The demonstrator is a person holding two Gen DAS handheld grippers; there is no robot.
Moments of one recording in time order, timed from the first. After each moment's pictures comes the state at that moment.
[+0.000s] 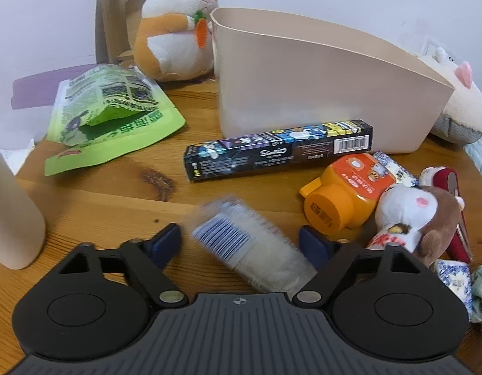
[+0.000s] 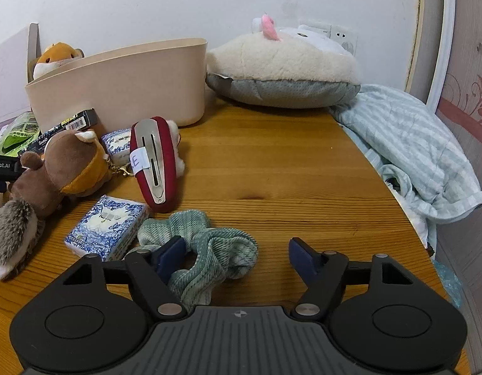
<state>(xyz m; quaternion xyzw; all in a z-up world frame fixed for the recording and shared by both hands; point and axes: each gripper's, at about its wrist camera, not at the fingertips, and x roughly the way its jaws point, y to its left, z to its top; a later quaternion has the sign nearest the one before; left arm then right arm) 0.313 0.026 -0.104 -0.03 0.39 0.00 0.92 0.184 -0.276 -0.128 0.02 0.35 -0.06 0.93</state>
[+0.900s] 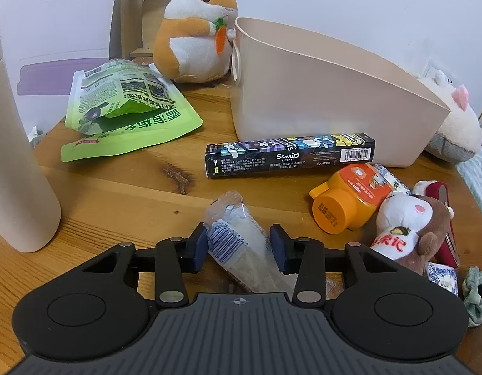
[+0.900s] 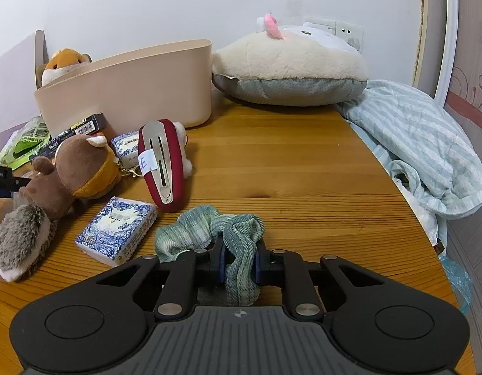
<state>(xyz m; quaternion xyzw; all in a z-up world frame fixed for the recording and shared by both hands) 0.296 0.049 -0.097 -0.08 0.38 -0.01 0.92 0.180 -0.281 -0.125 0.04 0.35 -0.04 0.93</state>
